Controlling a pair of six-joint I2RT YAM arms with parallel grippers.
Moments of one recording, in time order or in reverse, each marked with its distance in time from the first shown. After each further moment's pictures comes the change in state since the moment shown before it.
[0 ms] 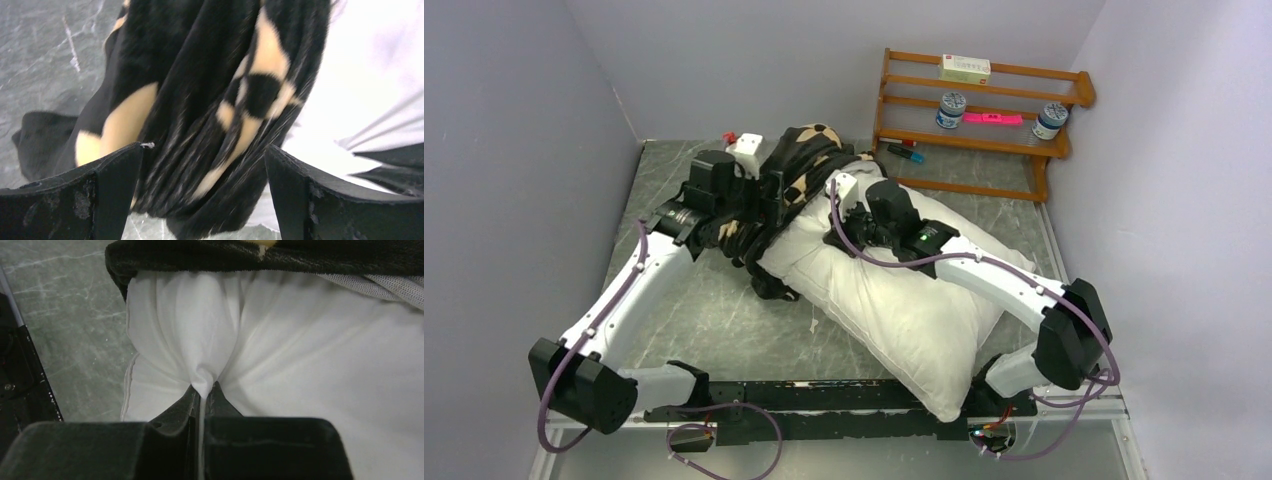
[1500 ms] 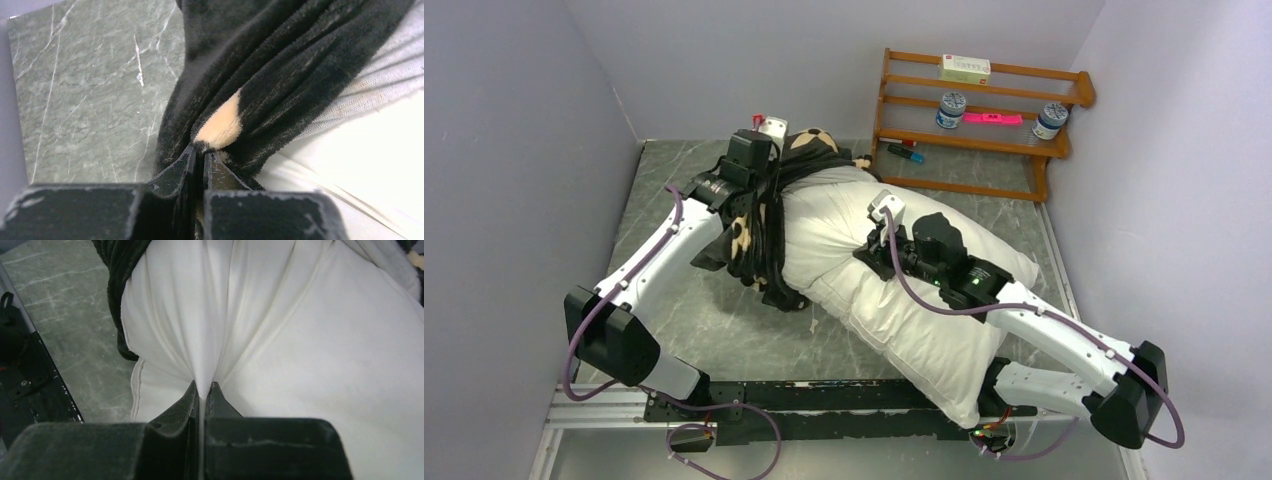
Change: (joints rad) left arm -0.119 0.263 0.235 -0.049 -0.359 0.107; right arm 0.041 -0.398 -0.264 -0.002 0.159 0.058
